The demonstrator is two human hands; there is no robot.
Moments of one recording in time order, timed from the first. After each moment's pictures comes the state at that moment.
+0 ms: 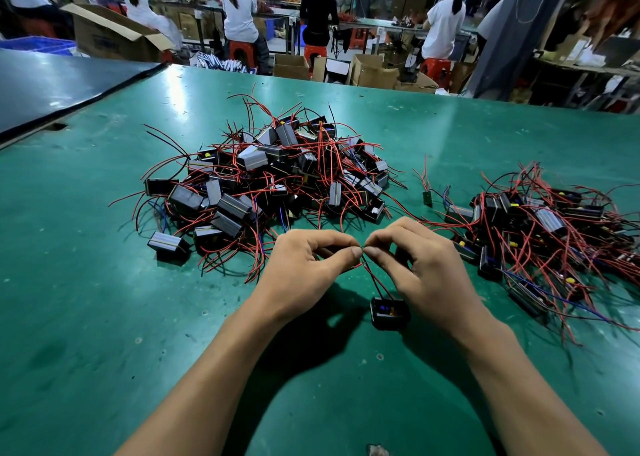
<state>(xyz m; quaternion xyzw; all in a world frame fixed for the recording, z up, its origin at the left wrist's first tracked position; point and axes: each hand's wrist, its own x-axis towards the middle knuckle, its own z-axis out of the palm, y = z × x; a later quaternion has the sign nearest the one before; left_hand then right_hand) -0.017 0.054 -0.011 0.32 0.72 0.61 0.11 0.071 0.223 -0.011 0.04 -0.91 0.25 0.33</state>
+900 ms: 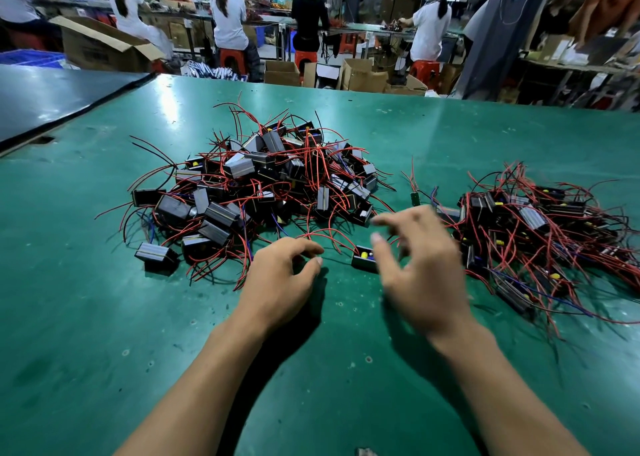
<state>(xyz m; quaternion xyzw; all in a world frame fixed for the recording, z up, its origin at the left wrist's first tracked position) -0.031 0.055 -0.035 0.31 0.83 0.45 -0.05 0.077 0.210 -0.007 -0.08 -0.88 0.19 0.44</state>
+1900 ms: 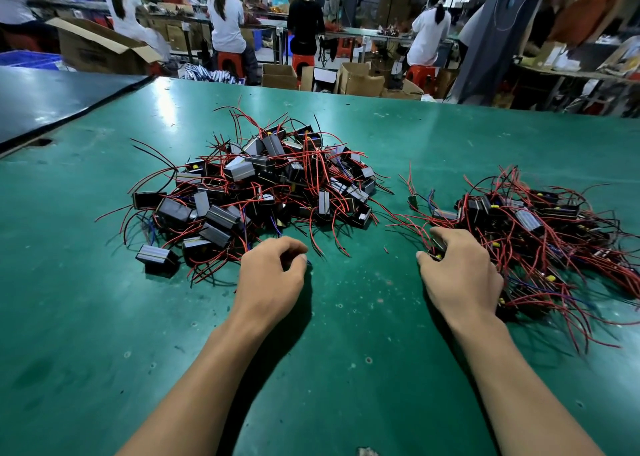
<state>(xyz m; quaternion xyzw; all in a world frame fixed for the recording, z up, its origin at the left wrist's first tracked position) -0.034 0.051 -0.035 0.24 0.84 0.48 -0.05 0.080 0.266 -0.028 -0.40 -0.86 0.12 0.28</state>
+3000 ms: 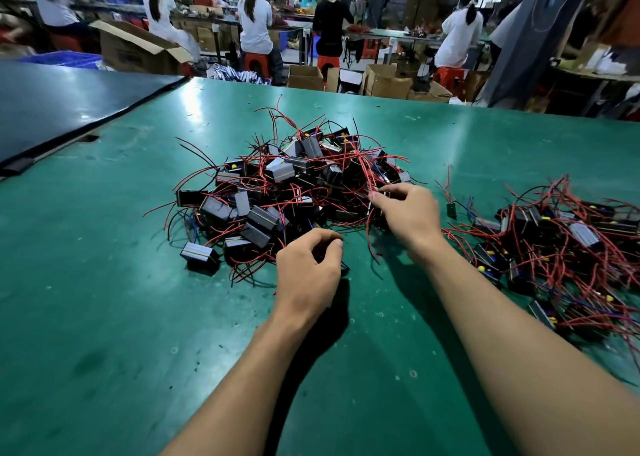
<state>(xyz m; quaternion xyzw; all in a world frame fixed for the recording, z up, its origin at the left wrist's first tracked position) -0.041 0.052 -0.027 0.19 0.78 0.60 -0.05 -0.053 0.230 -0.001 -0.28 -0.81 0.44 0.27</state>
